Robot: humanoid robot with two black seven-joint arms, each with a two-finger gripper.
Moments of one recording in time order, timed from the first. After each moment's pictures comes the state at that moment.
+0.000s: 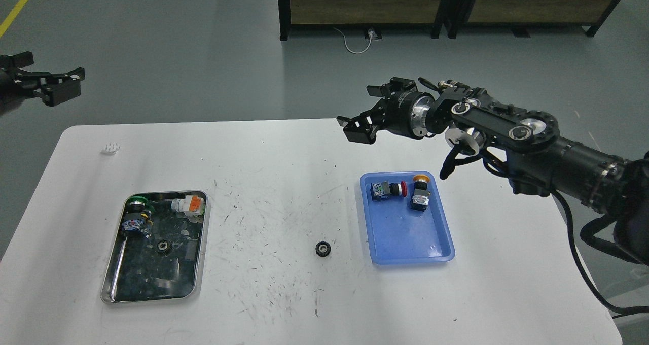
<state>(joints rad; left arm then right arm) -0.95 0.86 -0.46 -0.82 0.30 -0.25 0.08 1.12 -0.30 0.03 0.88 -0.37 0.18 -0.05</state>
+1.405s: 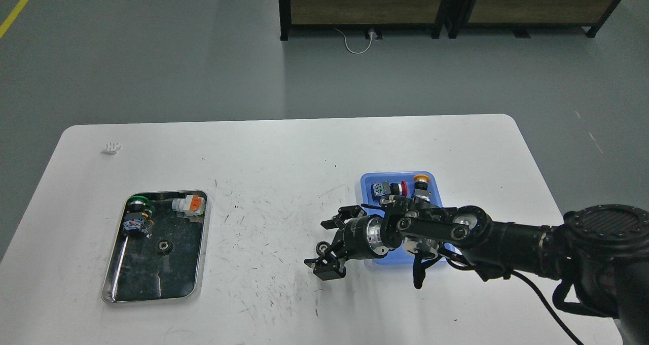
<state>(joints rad) -0.97 1.02 -0.47 -0.84 0.24 -0.26 0.09 0.89 -0.15 -0.16 0.94 -0.46 0.20 -0.05</state>
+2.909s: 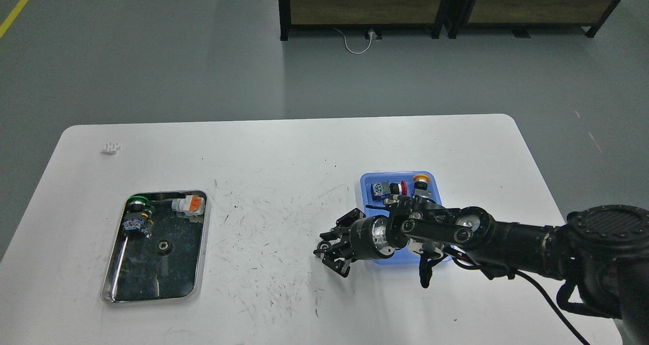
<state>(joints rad) -0.98 1.05 -0.48 -0.83 0.24 -0.27 0.09 0.89 -0.16 -0.17 0.93 -0.50 0.21 -0.06</state>
